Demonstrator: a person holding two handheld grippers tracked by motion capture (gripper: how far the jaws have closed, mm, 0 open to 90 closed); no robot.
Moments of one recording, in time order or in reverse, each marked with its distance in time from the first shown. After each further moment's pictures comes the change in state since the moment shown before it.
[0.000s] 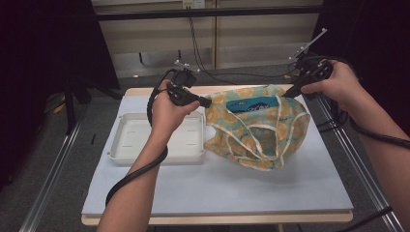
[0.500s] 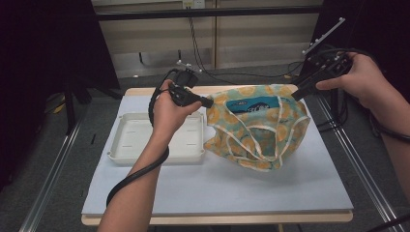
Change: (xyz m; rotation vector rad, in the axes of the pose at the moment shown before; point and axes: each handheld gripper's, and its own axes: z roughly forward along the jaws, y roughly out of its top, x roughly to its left) left arm -0.005 0.002 0.001 0.005 0.002 0.015; right arm 0.006 -0.007 -0.039 0.001 -0.046 -0.048
